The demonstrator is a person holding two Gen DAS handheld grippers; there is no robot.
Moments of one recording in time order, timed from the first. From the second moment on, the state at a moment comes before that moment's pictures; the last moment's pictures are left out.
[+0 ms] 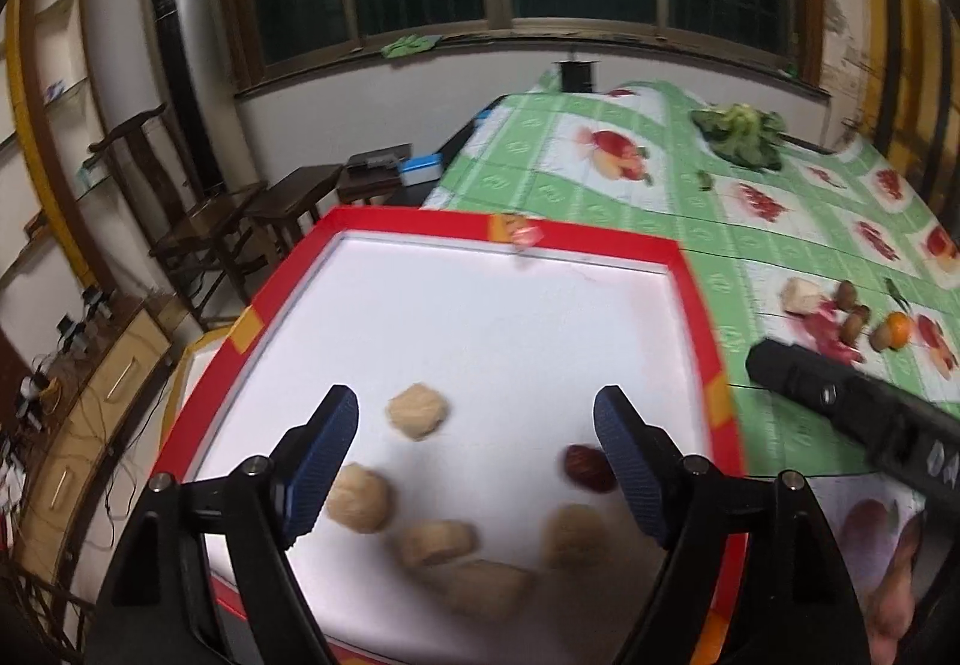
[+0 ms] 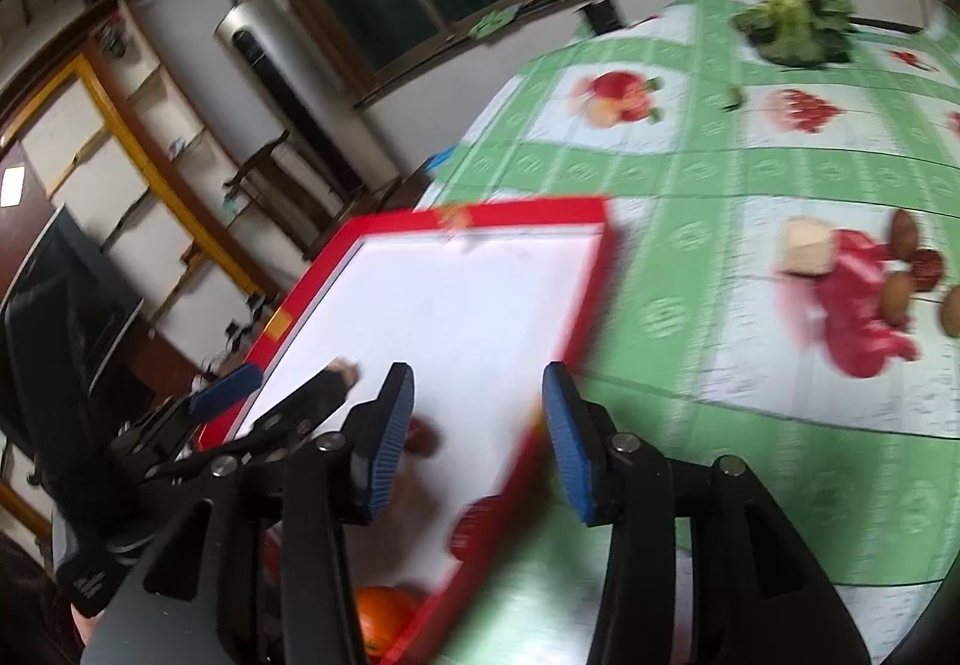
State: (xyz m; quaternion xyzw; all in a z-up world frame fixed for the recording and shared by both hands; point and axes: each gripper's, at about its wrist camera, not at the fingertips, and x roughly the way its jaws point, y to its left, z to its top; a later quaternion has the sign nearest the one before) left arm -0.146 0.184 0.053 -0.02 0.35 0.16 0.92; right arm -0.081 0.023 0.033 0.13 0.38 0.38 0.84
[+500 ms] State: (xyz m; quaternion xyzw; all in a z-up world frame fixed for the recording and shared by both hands) left arm -0.108 0.070 0.059 0.04 0.38 0.01 0.93; right arm -0.021 -0.171 0.034 0.23 0.35 0.21 0.88
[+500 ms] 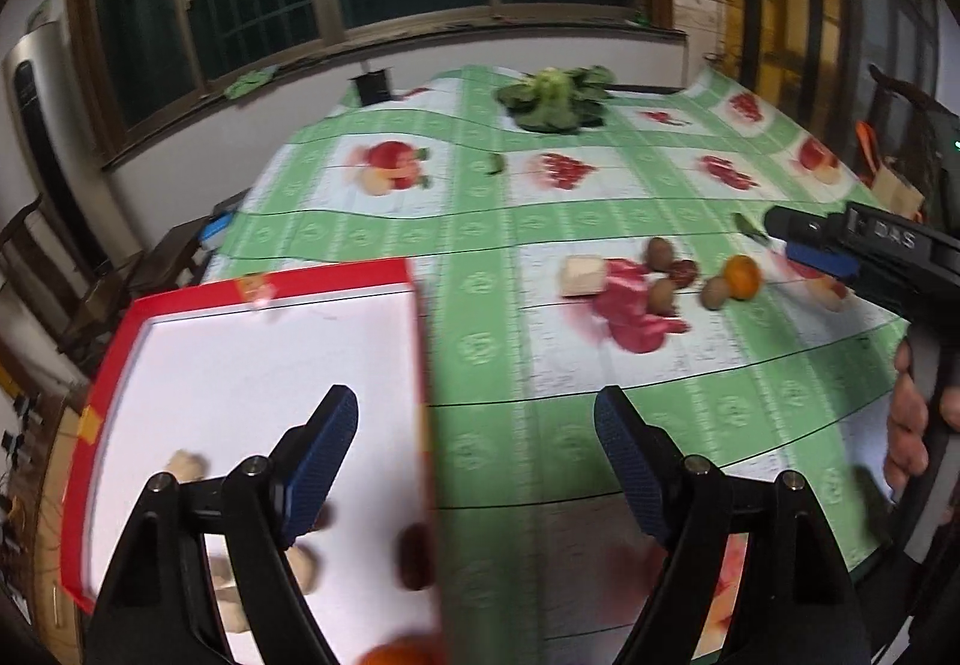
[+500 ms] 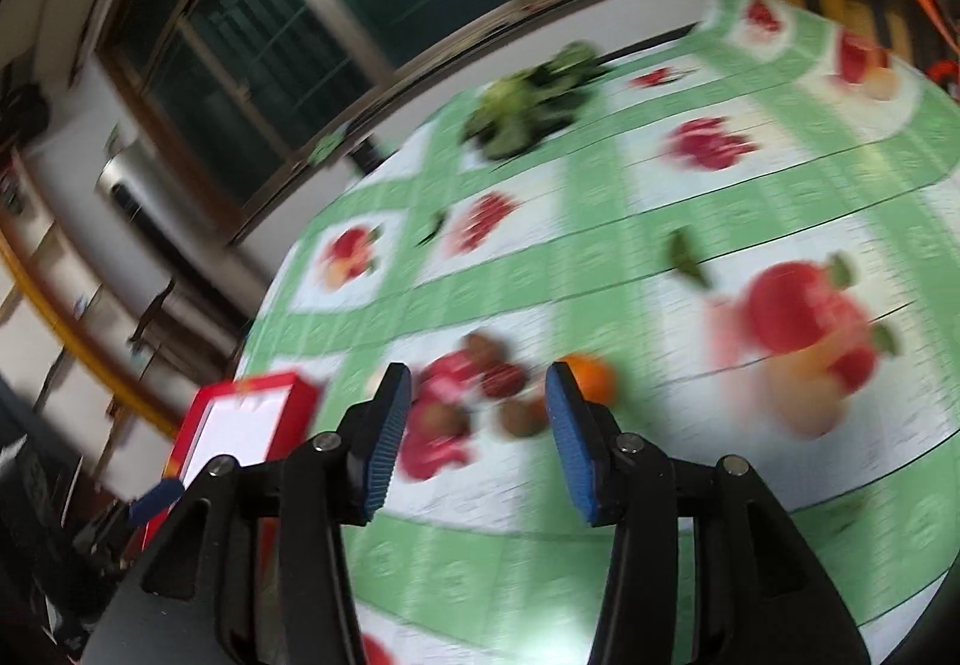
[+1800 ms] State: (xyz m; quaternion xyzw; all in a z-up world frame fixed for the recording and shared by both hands) left arm 0.003 -0.041 0.012 0.01 0.45 -0.09 0.89; right arm 0.023 -0.213 0.022 0.29 0.41 0.20 0.84
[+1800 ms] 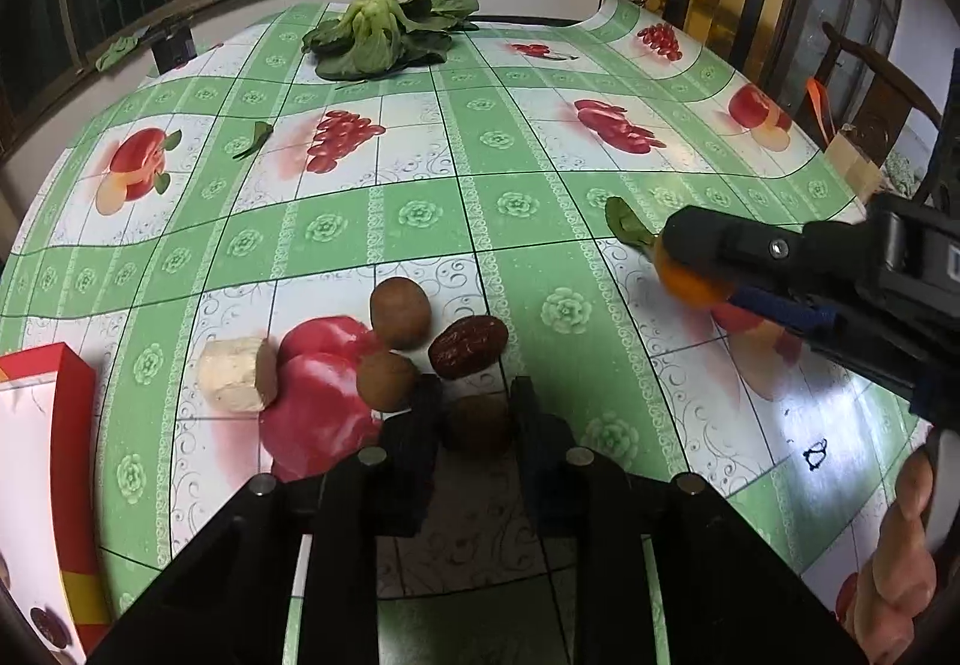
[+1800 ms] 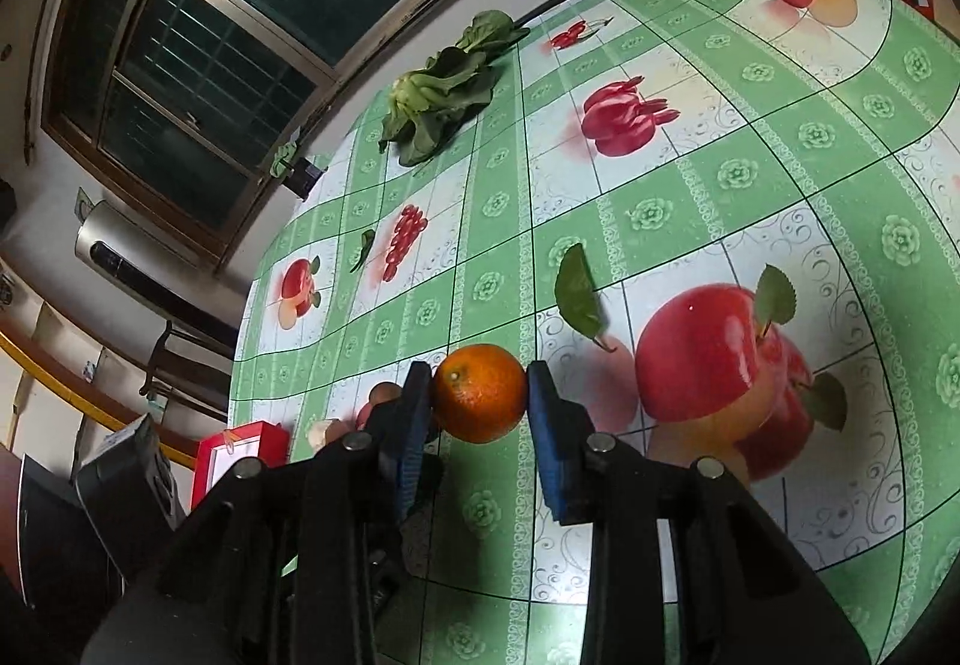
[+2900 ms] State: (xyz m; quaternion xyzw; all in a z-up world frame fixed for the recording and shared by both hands) left arm -0.193 0.210 0.118 -0.11 0.25 0.15 0.95; right arm -0.032 -0.130 0.049 0.23 0.34 0.28 0.87
